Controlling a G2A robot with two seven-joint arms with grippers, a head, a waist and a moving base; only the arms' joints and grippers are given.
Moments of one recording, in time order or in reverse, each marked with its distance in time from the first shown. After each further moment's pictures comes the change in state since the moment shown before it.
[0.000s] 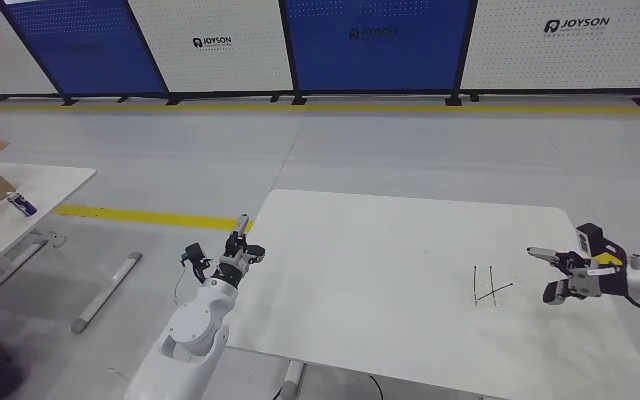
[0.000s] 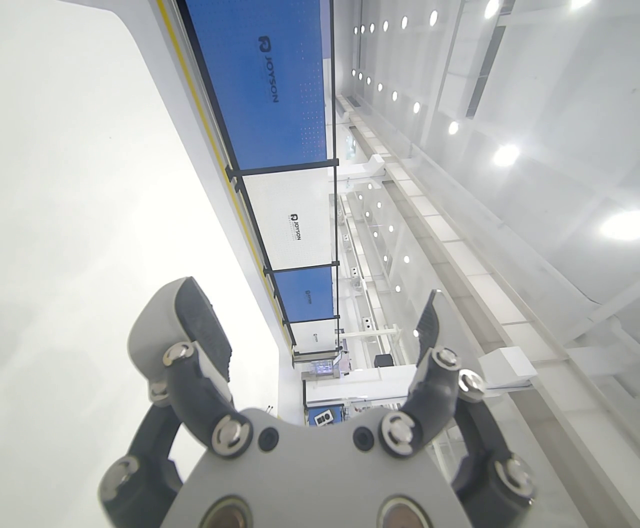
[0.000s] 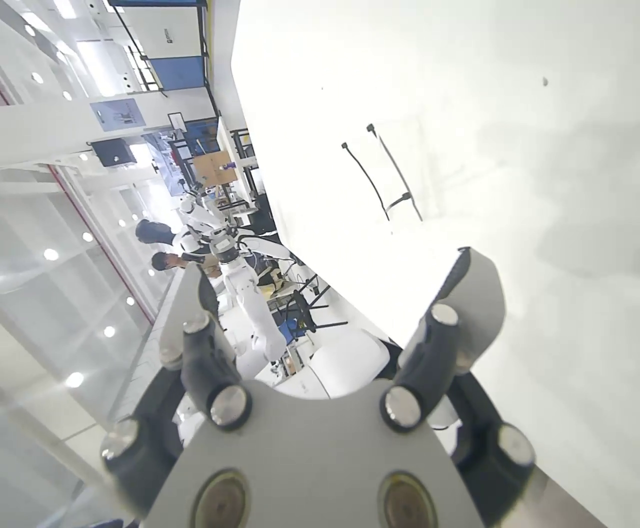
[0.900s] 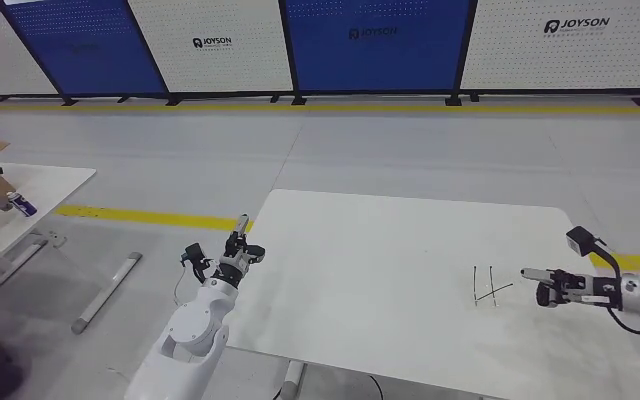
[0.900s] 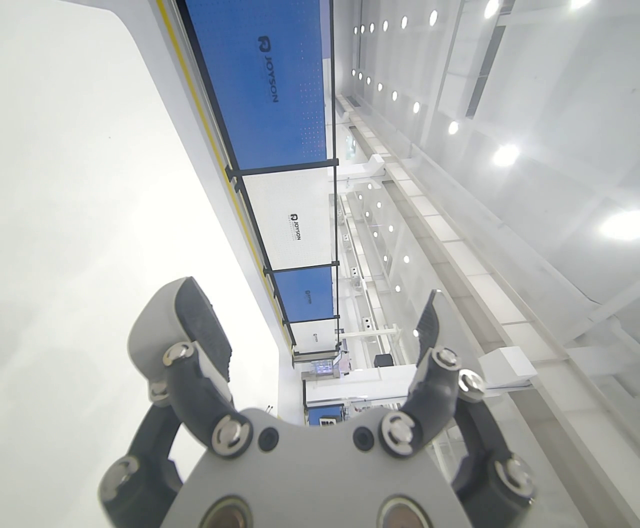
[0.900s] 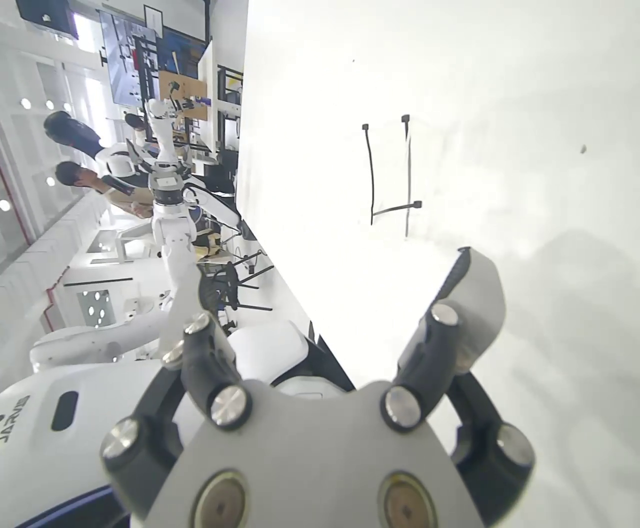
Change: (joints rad) left arm 0.000 0.000 0.000 0.000 0.000 0.000 0.000; right arm -0.084 0.012 0.018 -0.042 -0.005 -0.448 0.001
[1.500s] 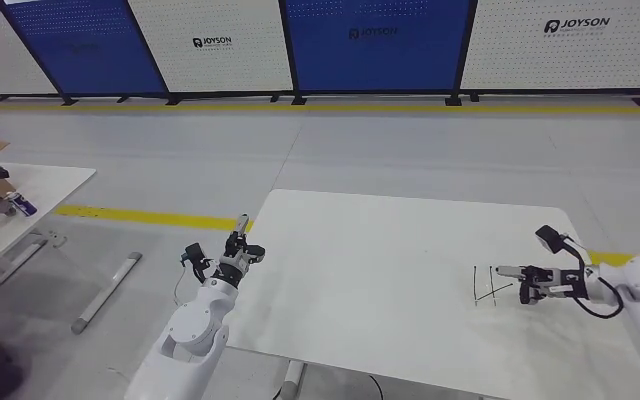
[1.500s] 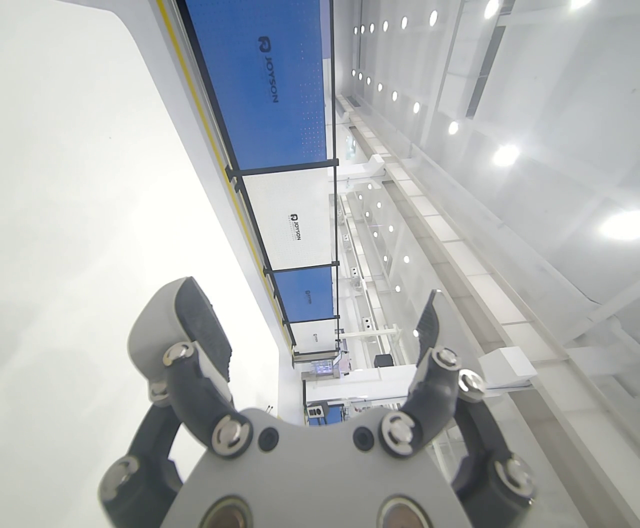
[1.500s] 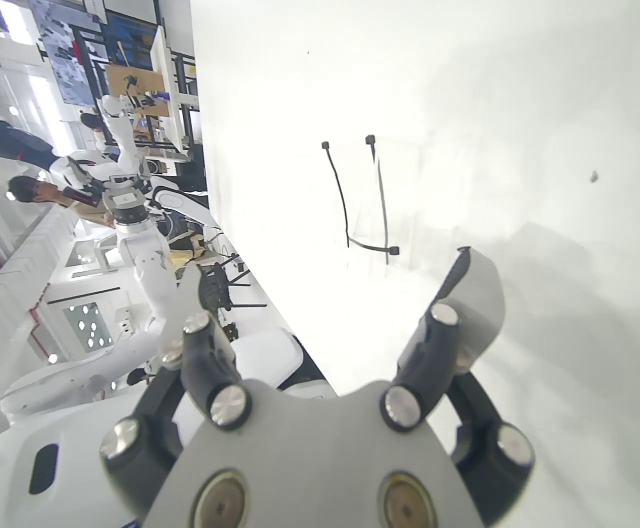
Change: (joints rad) left arm 0.000 0.000 0.000 0.000 0.000 0.000 0.000; right arm 0.165 -0.127 -0.213 0.221 -0.077 0.018 -0.047
